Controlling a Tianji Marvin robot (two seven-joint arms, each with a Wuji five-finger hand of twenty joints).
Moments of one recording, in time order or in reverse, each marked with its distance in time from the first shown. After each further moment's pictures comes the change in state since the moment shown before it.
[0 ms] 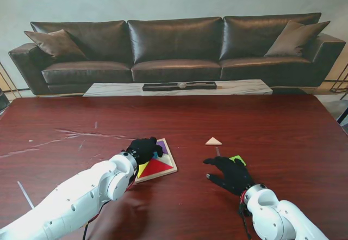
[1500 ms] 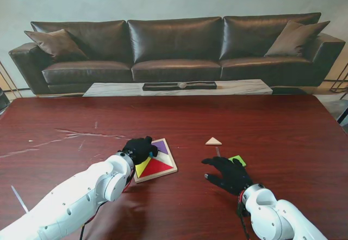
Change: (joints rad) left arm 0.038 0.024 -0.045 -0.057 0.063 0.043 -0.048; right arm 0.010 0.000 -0.016 0.005 0.006 0.000 0.000; left_hand 0.000 0.036 -0.020 0.000 -0.003 0.030 -0.030 -0.014 -0.063 0.000 0.024 -0.107 -0.032 0.000 0.003 -0.019 -0.026 0.000 0.000 0.022; right_hand 0.000 0.001 0.000 0.000 0.000 0.000 0.000 0.000 0.000 0.000 -0.003 -0.002 0.000 0.000 -0.002 0.000 0.004 0.000 -0.025 0.026
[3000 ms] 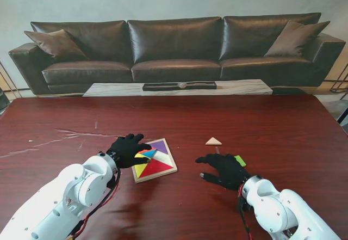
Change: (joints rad) left arm 0.312 0.053 -0.409 -0.395 0.043 -0.084 -0.305; right arm 0.039 0.015 0.026 -0.044 -0.005 -0.100 0.161; left_hand -0.331 0.242 -0.298 0.026 -0.262 0.118 -0.388 -0.037 -0.110 -0.005 -0.500 -0.377 -0.359 0.090 -0.608 -0.596 -0.436 0.044 -0.637 -0.242; right_hand 0.000 0.001 -0.030 0.000 0.000 0.000 -0.011 0.000 0.000 -0.001 -0.023 -0.009 -0.012 0.000 -0.003 0.000 0.008 -0.001 -0.027 0.013
